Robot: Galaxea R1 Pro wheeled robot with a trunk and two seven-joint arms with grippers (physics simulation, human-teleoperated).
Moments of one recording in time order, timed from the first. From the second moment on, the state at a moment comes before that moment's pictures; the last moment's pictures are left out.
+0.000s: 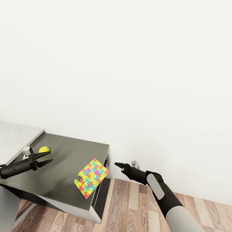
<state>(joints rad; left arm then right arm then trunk) -0.83 0.55 0.33 -0.36 0.07 0.81 -1.57 -0.58 0.08 0.10 -0.79 -0.78 0.66 0.42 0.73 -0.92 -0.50</state>
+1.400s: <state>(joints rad) -0.83 0.55 0.33 -0.36 0.07 0.81 -1.57 -0.58 0.07 0.09 -0.79 -0.78 0.66 0.42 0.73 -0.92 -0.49</state>
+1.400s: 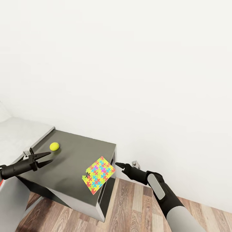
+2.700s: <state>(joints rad) -0.82 0.55 0.33 -0.37 0.07 0.81 -1.57 -0.58 0.08 0.10 -0.79 -0.78 0.66 0.42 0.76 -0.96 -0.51</state>
